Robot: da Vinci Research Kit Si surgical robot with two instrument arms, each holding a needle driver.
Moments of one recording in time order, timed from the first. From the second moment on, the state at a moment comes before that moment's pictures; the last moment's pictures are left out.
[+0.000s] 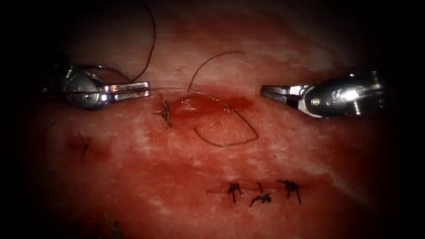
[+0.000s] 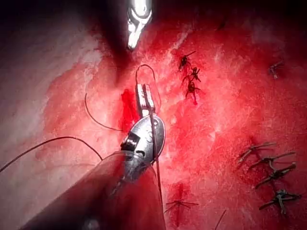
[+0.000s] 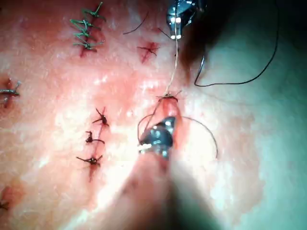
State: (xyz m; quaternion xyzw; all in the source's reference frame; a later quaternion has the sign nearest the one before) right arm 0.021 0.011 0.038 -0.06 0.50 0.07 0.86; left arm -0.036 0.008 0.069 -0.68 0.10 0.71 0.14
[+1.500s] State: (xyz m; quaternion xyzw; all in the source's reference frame) right arm 0.034 0.009 0.043 0.09 0.68 0.20 0.70; left arm -0.039 0.007 0.079 -0.65 0.11 0.74 0.15
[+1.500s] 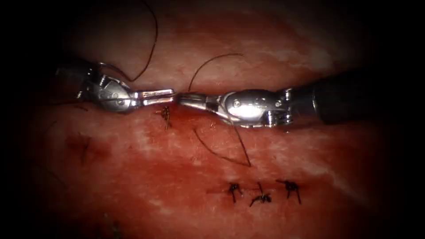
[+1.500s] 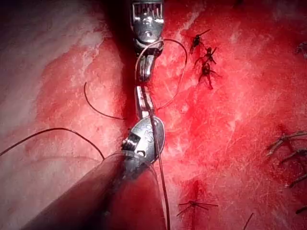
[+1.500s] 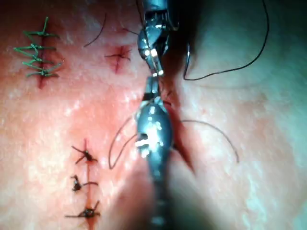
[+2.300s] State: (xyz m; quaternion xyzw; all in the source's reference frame) right arm 0.035 0.008 0.047 0.07 0.58 0.24 0.78; left arm -0.042 0.002 0.070 -0.66 0.07 0.74 0.14
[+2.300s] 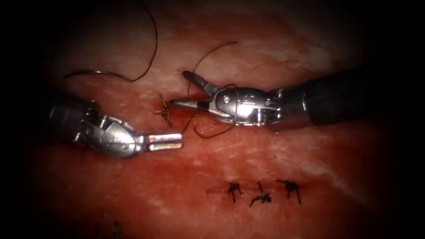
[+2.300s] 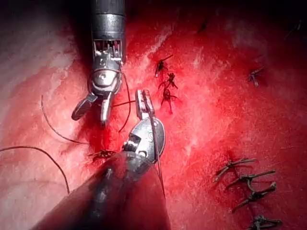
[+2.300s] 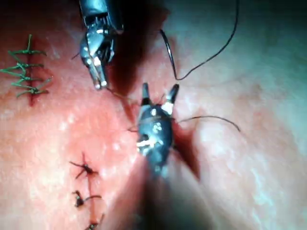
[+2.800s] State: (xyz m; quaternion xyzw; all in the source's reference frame) right arm 0.037 0.003 0.047 0.16 0.57 0.16 0.79; left arm -0.044 0.010 0.069 -0.65 0.04 0.75 0.13
